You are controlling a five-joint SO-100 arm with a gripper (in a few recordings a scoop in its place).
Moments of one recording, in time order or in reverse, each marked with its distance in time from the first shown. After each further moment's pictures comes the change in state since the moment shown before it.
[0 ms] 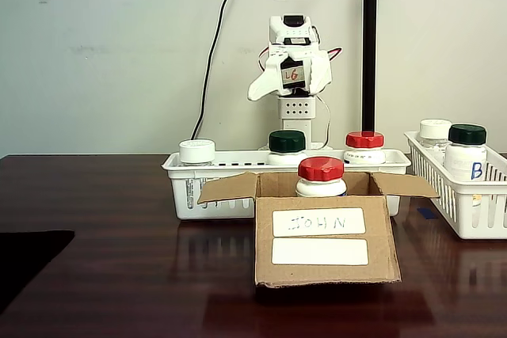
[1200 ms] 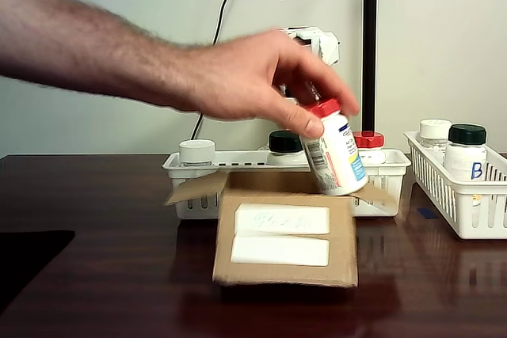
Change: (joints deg) arm -3.9 31.9 0.1 28.5 -2.0
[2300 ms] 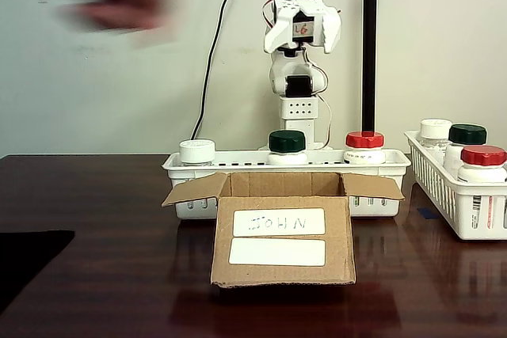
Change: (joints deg) arm -0.9 -14.4 -20.9 12.7 -3.8
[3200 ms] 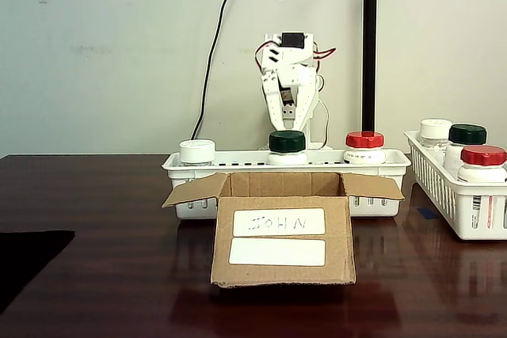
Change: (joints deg) arm 8.5 24.3 22.1 25.8 4.9
